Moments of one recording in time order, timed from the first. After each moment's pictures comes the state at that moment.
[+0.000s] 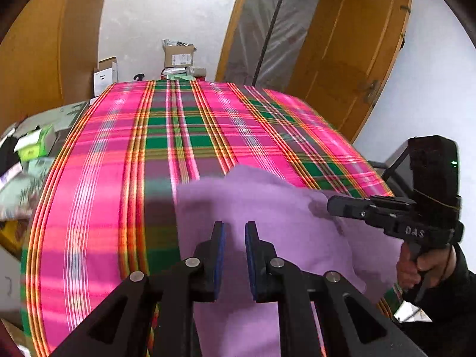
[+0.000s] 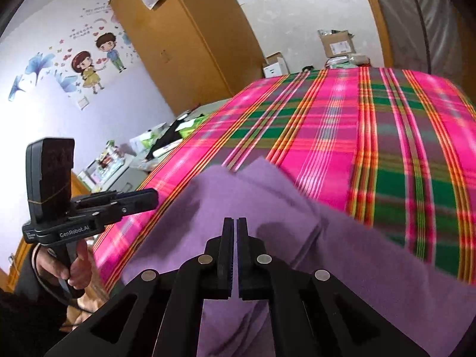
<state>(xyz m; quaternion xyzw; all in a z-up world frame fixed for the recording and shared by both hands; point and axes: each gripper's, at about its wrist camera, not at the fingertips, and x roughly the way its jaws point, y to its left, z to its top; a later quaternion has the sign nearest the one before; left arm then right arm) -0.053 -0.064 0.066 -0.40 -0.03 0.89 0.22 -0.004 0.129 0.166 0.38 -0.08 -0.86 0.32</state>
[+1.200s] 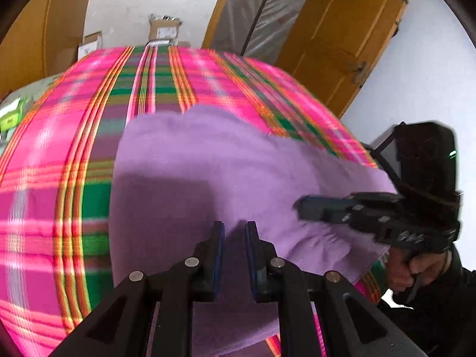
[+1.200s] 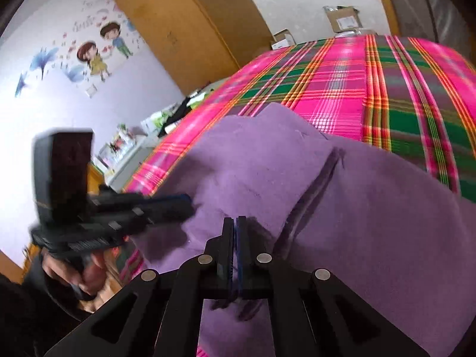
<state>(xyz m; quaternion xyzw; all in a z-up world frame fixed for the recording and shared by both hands) -0.004 -0.037 0.019 -0.44 -0.07 0.86 0.25 0.037 0.134 0.127 0.42 -0.10 -0.83 0.36</state>
